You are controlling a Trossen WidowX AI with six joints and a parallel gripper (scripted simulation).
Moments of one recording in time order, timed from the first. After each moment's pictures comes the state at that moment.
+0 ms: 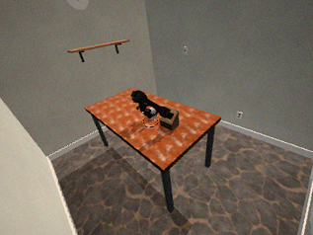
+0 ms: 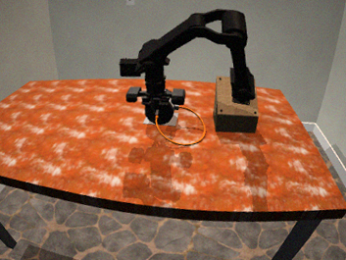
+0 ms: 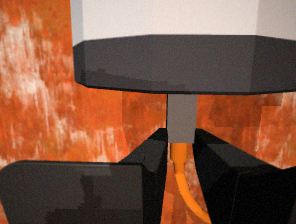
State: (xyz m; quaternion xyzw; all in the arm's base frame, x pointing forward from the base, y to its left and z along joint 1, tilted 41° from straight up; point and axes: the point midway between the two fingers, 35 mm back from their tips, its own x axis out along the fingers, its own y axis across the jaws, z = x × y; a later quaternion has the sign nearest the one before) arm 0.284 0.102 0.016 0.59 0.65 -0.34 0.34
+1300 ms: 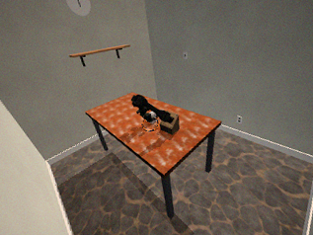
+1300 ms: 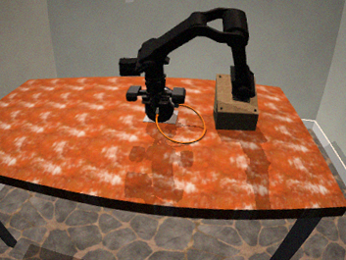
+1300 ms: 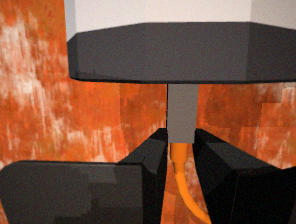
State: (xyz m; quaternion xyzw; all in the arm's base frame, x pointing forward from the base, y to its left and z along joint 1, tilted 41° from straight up) arm 0.282 0.105 0.017 0.59 0.64 -0.35 0.34
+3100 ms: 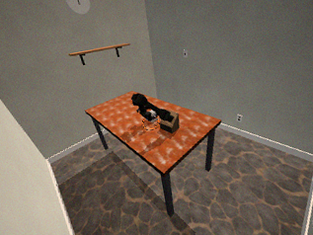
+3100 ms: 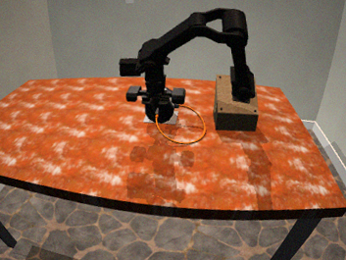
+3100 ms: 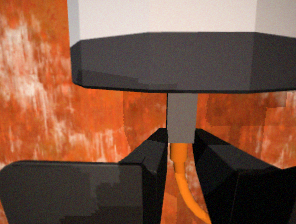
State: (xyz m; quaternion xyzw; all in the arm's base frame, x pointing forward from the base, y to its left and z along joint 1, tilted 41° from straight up) arm 0.283 0.104 0.015 0.59 0.64 -0.35 0.35
